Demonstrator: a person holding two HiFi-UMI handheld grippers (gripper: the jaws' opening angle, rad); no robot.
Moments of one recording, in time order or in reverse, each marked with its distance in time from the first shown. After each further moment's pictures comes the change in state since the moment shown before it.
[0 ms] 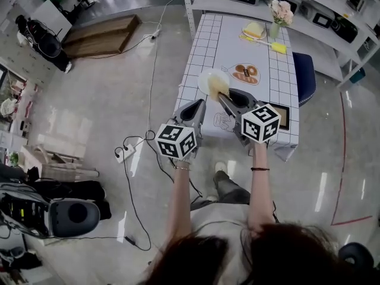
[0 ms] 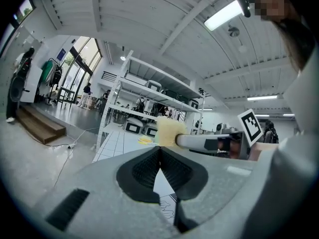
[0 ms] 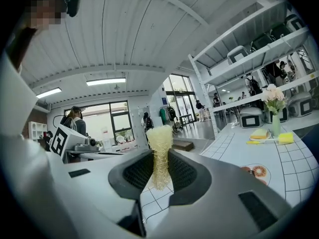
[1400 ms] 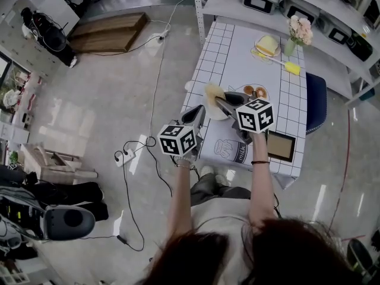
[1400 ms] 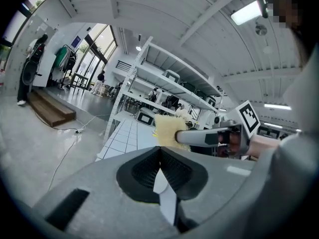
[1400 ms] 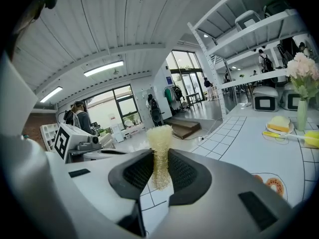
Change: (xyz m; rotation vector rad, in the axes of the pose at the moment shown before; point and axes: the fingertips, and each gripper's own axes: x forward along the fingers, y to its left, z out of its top) left arm 0.092 0.096 -0.023 -0.150 0.086 0.102; right arm 0.109 -0.091 -0.020 0.028 0.253 0.119
